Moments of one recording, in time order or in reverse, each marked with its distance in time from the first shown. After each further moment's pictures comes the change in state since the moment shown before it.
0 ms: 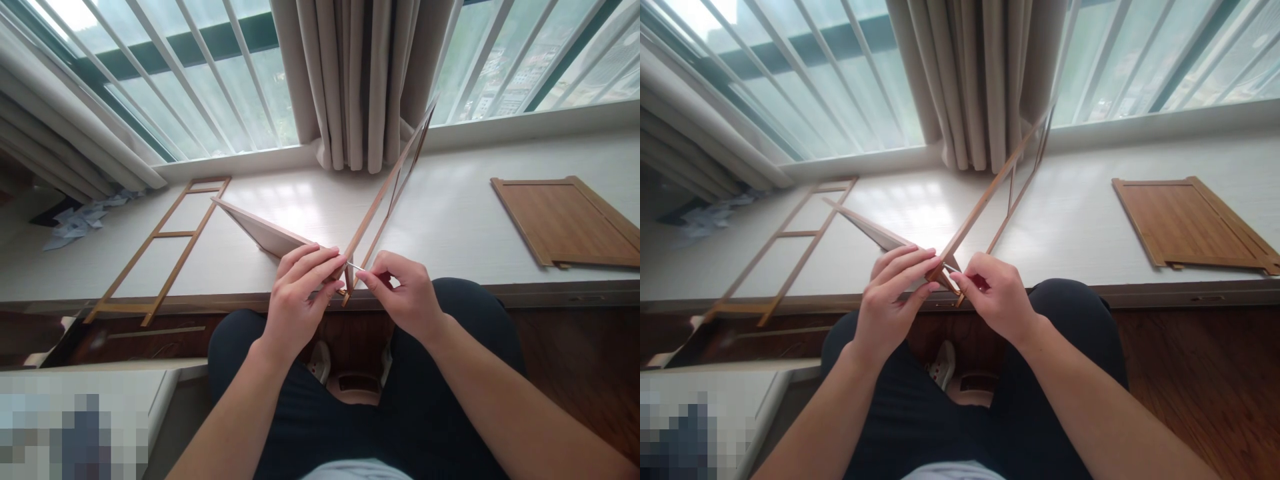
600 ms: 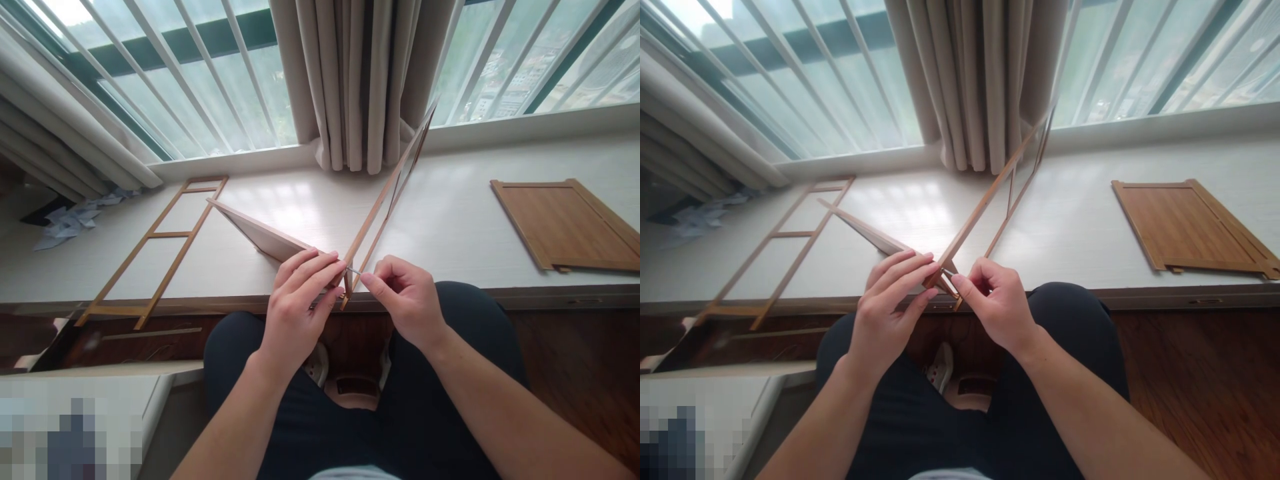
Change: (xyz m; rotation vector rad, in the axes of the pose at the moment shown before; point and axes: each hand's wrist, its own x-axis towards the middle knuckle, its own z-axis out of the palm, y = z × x) left_hand -0.002 0.006 0.000 0.039 -0.010 -0.034; right_hand -0.004 -0.005 0.003 0.242 0.026 0.302
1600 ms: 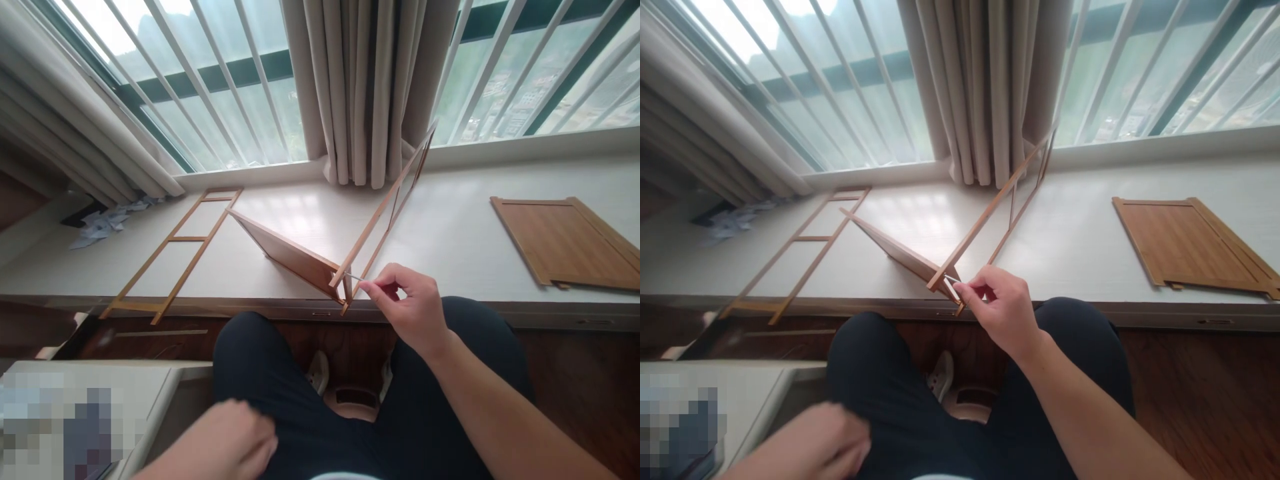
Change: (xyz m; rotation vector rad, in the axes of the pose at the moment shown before) left_hand -0.101 0.037 -0.115 0.074 -0.909 -0.426; right_hand 0.000 -0.012 -0.014 -0.277 0.089 -0.314
